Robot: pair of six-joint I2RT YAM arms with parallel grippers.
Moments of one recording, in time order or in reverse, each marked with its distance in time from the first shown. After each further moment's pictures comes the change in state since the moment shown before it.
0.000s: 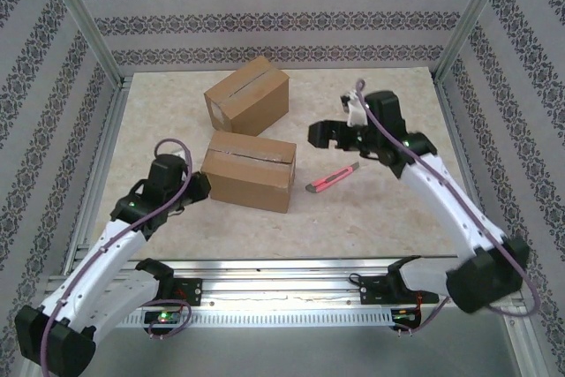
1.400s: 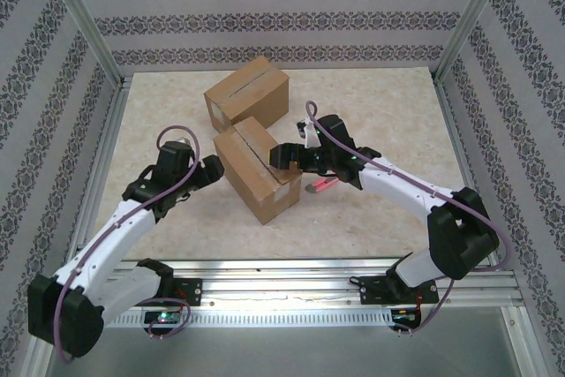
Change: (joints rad) left arm 0.036 0.140 0.086 0.084 -0.071 -0.036; right arm 0.216 0.174 -0.230 0.399 -0.030 0.246
